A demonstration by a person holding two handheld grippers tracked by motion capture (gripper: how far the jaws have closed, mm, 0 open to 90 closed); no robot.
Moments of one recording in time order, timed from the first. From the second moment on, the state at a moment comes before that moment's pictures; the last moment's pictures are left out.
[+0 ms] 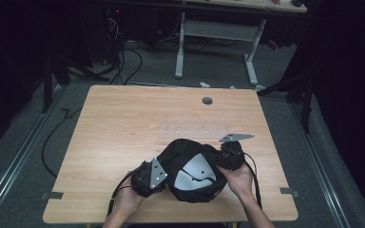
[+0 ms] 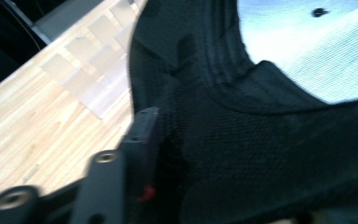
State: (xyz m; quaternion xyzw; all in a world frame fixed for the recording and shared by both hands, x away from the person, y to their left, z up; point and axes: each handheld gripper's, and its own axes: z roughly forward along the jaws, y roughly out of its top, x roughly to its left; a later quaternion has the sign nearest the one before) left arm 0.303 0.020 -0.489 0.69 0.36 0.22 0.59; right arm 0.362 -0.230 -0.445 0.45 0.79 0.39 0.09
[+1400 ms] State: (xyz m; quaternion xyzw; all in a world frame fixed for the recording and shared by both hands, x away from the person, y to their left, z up) left arm 0.279 0.041 -0.470 0.77 0.27 0.08 0.57; right arm 0.389 -0.259 -0.420 0.49 0.69 0.51 0.13
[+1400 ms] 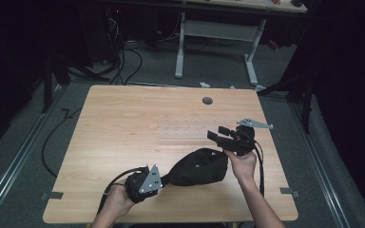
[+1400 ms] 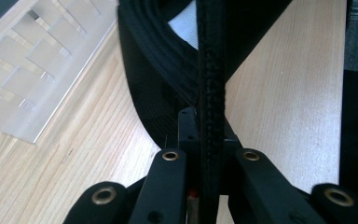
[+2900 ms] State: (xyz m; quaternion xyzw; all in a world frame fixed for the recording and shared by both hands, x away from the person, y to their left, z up) left arm 0.348 0.061 -0.434 0.60 0.44 0.10 0.67; right arm 0.359 -0.273 -0.531 0.48 0.78 0.32 0.24
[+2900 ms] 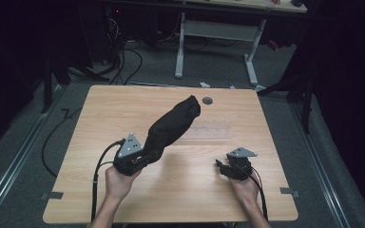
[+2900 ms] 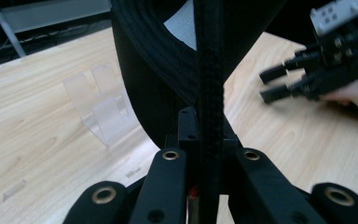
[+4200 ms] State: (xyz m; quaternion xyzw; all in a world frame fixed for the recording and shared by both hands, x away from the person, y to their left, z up) left arm 0.421 0.047 -0.409 0.53 0.47 0.12 0.70; right arm 0.357 -0.274 -0.531 0.50 0.77 0.33 0.22
